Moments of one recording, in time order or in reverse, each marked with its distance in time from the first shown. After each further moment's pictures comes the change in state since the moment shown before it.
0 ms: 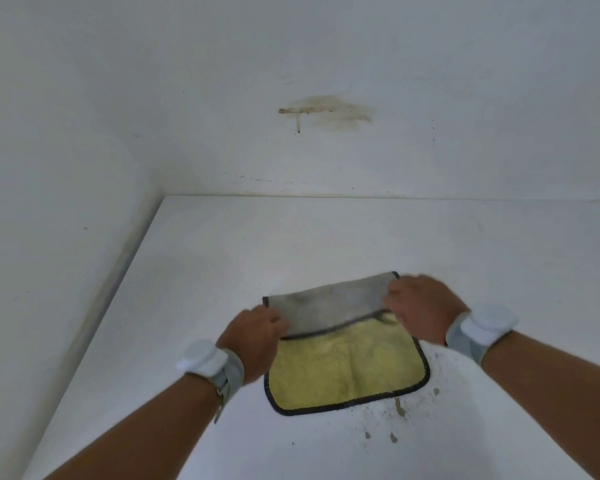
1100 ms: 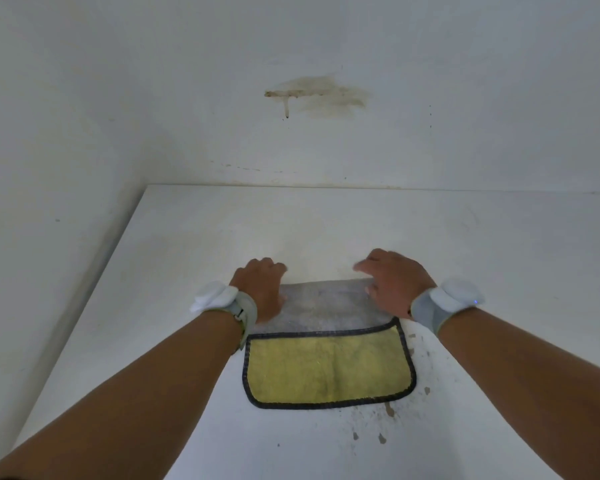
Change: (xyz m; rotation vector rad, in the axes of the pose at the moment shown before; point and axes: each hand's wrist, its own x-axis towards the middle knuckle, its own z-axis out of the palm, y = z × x) left_hand 0.086 -0.012 -0.012 -0.078 -0.173 -0.328; right_hand 0.041 0.008 0.006 0.226 -0.154 0.313
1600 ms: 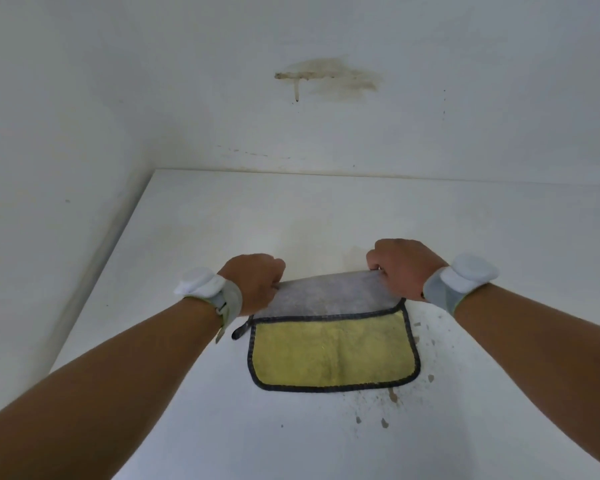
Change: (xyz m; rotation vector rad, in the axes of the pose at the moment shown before) left_hand -0.026 -0.015 -0.019 0.053 0.004 0.172; right_hand 0.003 0.003 -0.012 -0.144 -0.059 -0.122
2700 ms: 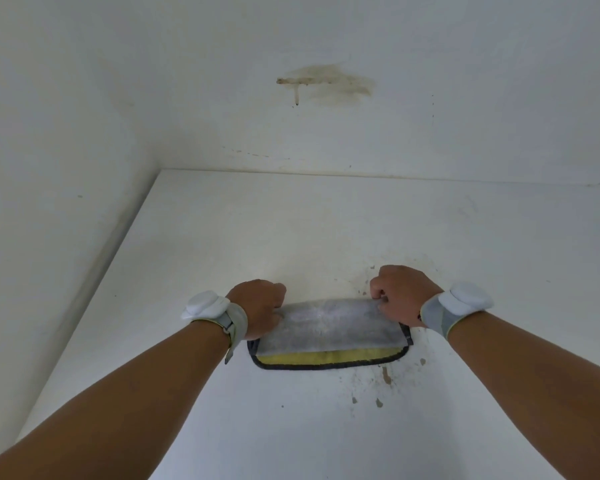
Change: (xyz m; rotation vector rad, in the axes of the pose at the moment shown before) left_hand -0.039 0.024 0.029 -0.062 -0.162 -0.038; right_hand -0.042 -0.020 0.031 0.062 -0.133 0.093
